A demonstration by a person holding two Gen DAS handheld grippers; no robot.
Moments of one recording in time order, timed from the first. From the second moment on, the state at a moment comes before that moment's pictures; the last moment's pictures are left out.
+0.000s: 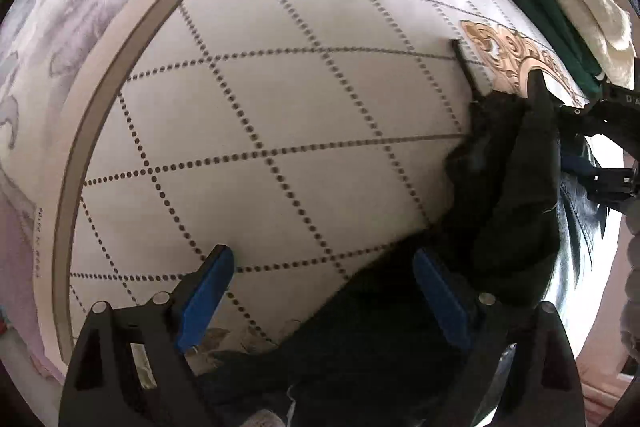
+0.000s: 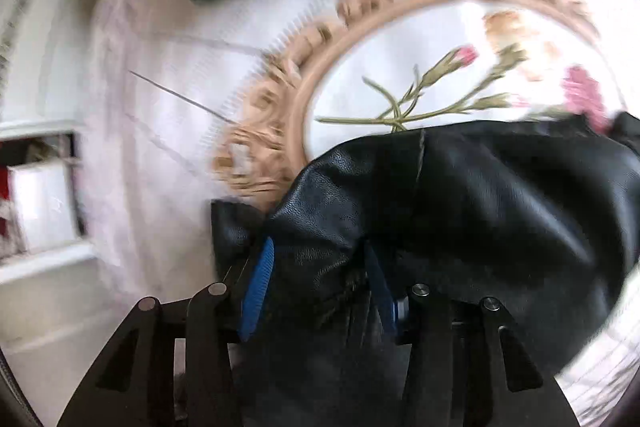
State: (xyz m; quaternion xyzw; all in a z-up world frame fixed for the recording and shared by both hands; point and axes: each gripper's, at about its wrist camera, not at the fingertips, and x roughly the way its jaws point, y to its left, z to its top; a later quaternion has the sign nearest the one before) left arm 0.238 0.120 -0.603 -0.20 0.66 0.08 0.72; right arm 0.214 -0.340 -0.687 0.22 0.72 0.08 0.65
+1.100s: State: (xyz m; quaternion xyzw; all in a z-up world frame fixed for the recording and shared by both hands) left arm 0.202 -0.013 -0.522 -0.12 0.65 0.05 0.75; right arm 0.015 -0.539 -0.650 0.28 0.72 -0.12 0.62
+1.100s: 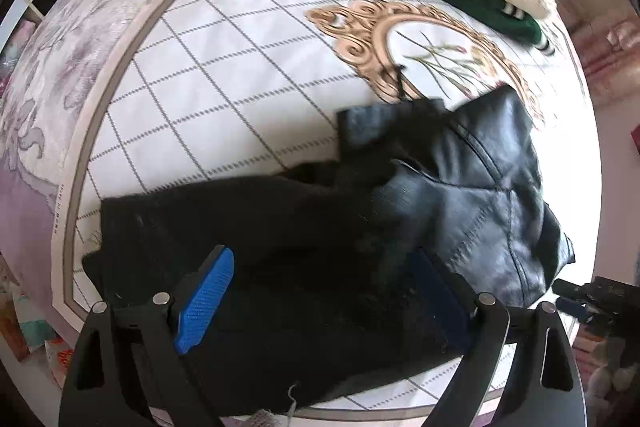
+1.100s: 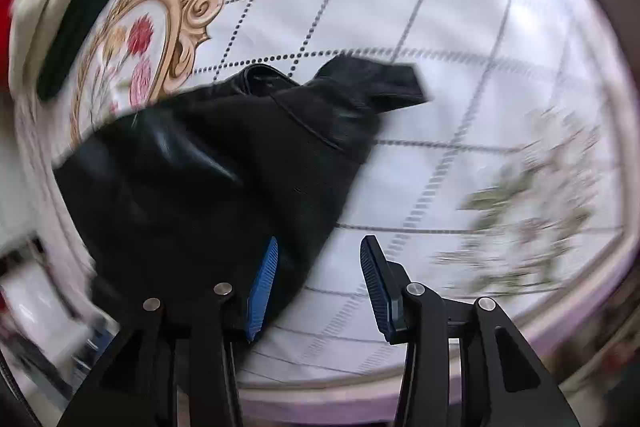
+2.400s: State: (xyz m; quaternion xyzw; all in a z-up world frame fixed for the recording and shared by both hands) left arm 0.212 -0.008 -0.586 -0.17 0.68 0.07 0.71; right arm 0.052 -0.575 -0.669 0.31 0.67 0.00 0.68
